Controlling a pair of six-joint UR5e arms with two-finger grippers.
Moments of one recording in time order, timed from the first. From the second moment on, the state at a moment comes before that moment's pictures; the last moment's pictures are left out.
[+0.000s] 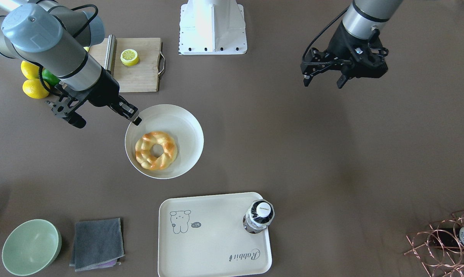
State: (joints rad) left arm -0.89 -1.97 -2.11 -1.38 -2.16 -0.96; right arm 0.82 -1.14 1.79 -1.28 2.21 1.76
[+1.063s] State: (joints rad) left arm -1.34 -1.58 -2.11 -1.42 -2.27 -0.26; right arm 0.82 -0.81 1.22 -1.05 2.05 2.00
